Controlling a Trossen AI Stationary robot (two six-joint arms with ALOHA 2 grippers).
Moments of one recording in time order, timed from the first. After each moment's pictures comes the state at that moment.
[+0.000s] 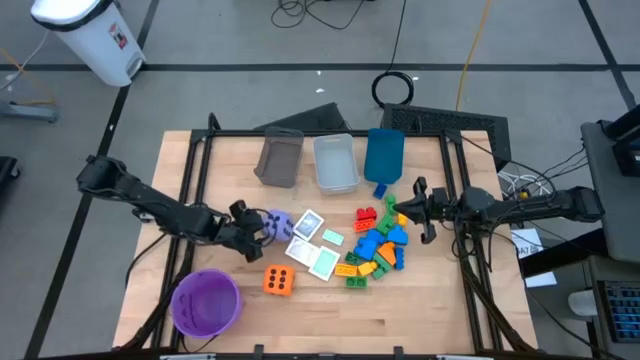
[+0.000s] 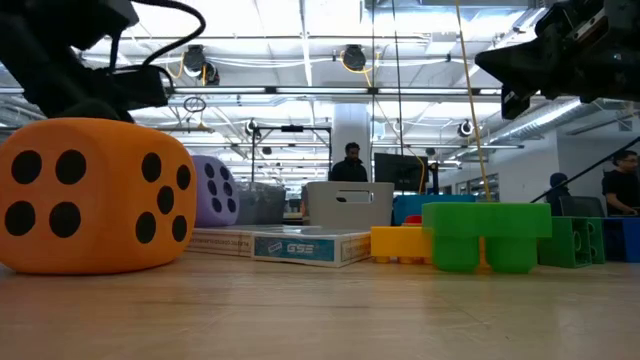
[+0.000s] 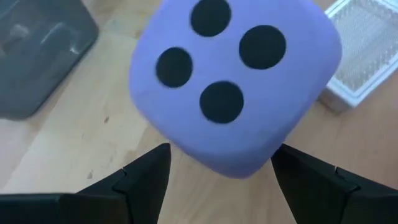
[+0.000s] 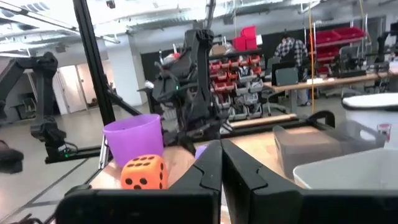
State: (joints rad) left arm -0.34 1.24 0.48 -0.28 -0.47 -0.56; right arm 0.00 0.49 0.02 0.67 0.00 0.16
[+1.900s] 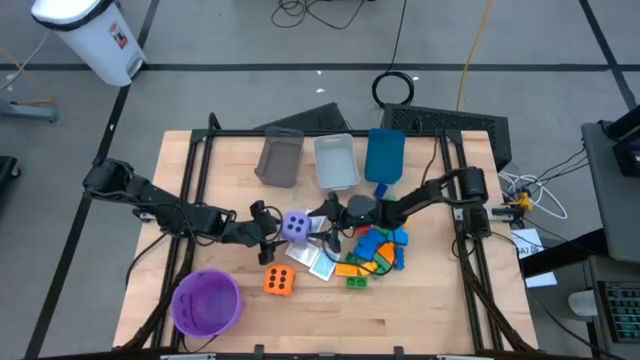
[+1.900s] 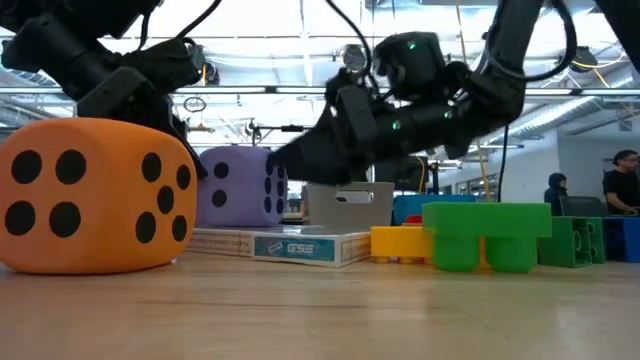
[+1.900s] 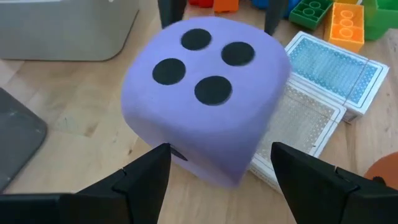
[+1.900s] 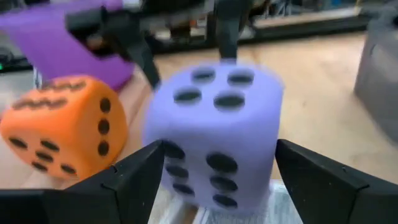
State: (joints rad) left arm -0.28 1.30 0.49 0.09 -0.39 -0.29; right arm -0.01 2.00 0.83 0.94 -0.11 0.12
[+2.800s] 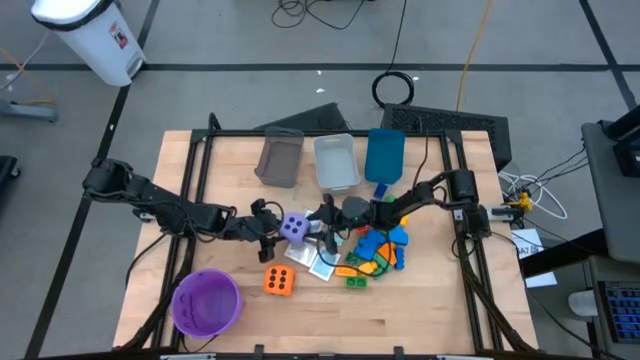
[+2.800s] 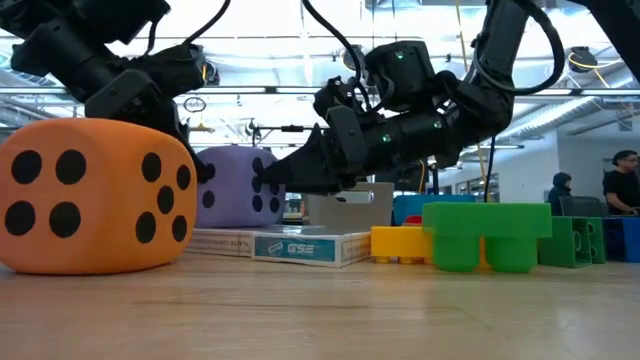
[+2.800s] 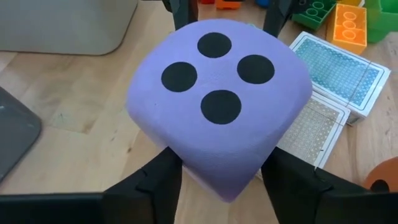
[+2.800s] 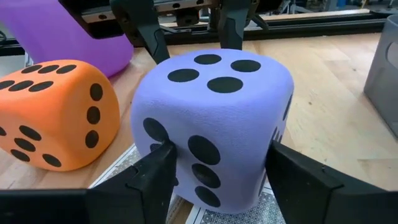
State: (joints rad) left arm -0.22 1.30 0.48 0.13 -0.33 -0.26; right arm 0.00 2.06 0.89 0.96 -0.13 0.07
